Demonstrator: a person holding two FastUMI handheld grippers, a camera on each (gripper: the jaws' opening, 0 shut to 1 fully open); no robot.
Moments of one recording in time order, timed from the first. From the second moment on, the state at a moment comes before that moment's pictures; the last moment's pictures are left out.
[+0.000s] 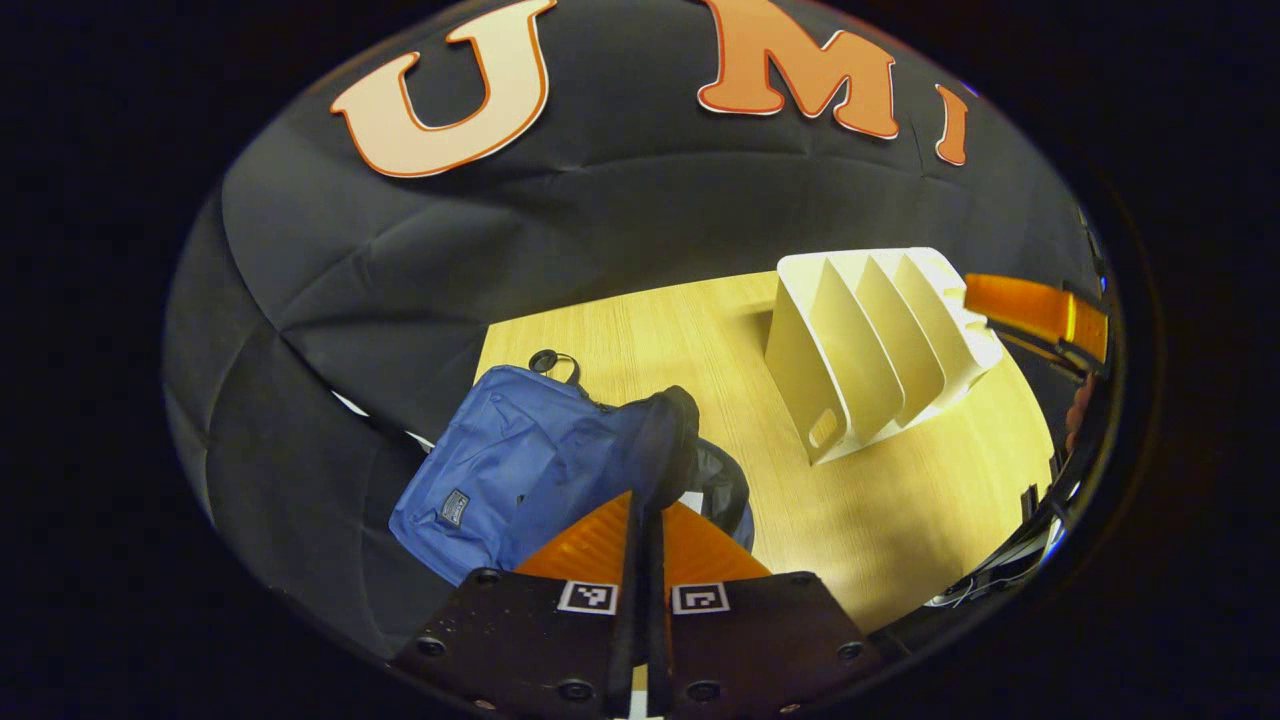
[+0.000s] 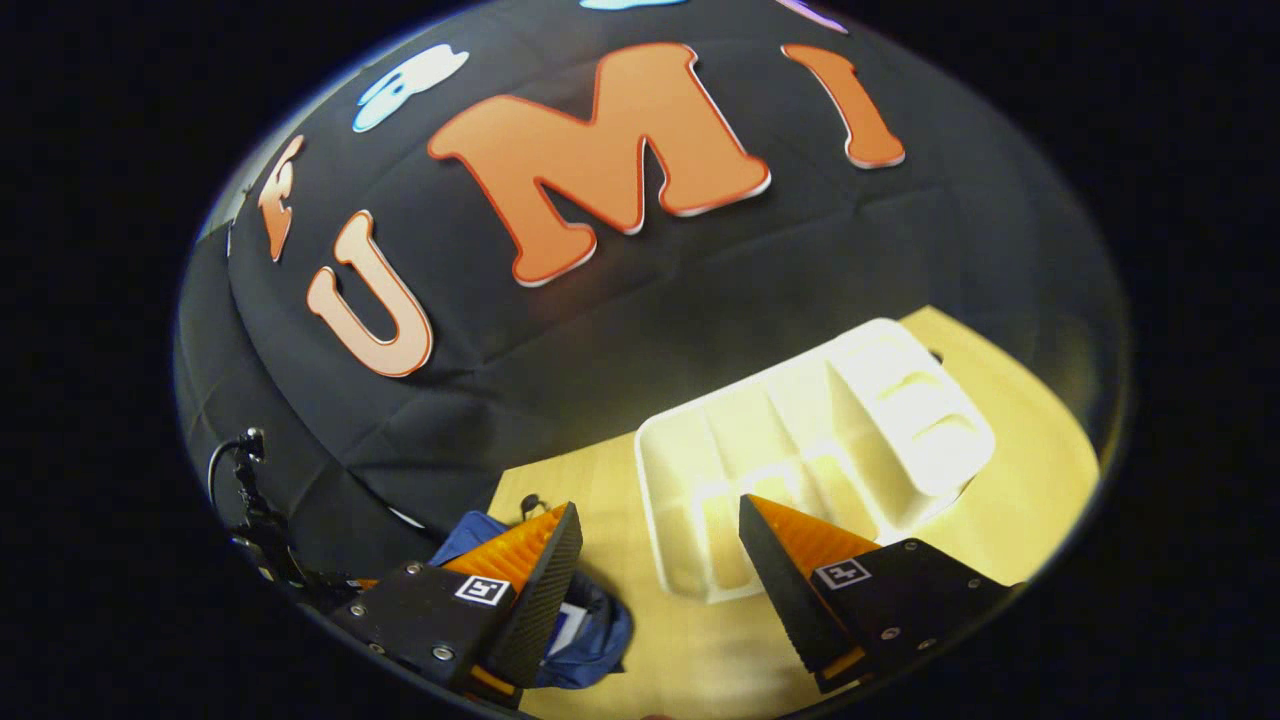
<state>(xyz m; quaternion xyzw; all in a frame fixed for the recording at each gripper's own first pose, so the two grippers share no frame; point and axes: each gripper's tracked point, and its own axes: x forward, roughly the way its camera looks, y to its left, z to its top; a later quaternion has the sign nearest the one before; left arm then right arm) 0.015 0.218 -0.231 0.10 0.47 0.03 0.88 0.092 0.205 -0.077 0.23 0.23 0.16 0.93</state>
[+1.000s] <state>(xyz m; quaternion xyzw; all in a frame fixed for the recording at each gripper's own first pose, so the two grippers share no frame) 0.088 0.036 -0.100 0.05 0.10 -0.02 0.99 0.079 0.106 -0.013 0.06 0.03 0.09 0.99</state>
